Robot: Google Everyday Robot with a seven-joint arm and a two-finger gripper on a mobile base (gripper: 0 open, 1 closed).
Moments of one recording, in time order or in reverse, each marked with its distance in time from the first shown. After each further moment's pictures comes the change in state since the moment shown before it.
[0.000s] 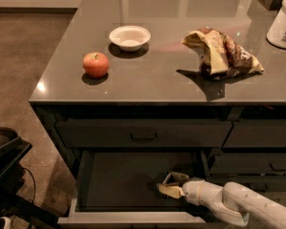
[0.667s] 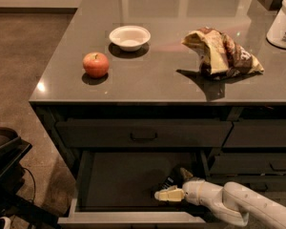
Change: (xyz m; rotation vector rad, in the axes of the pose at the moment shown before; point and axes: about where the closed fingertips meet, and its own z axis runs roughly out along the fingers) arm 0.000 0.000 0.000 0.000 0.000 0.000
